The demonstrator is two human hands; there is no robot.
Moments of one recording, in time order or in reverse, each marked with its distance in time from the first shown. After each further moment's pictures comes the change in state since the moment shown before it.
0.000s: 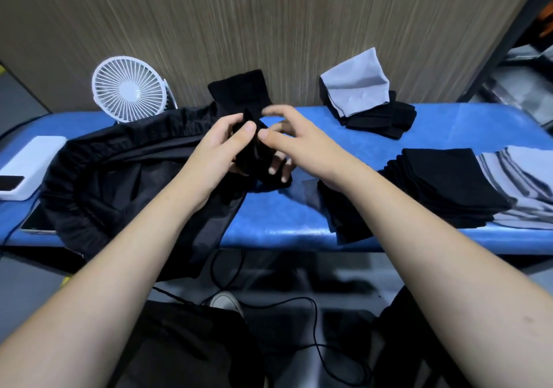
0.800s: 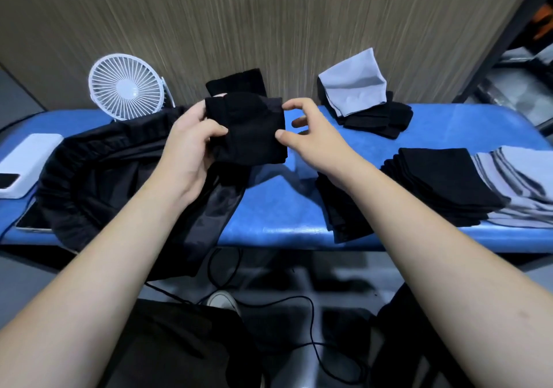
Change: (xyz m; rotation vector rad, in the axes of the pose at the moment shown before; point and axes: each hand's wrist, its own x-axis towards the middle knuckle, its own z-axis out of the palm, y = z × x) left_hand -0.003 0.019 -0.009 -0.305 0.132 0.038; right_hand 0.004 0.016 -0.014 -0.156 0.242 0.023
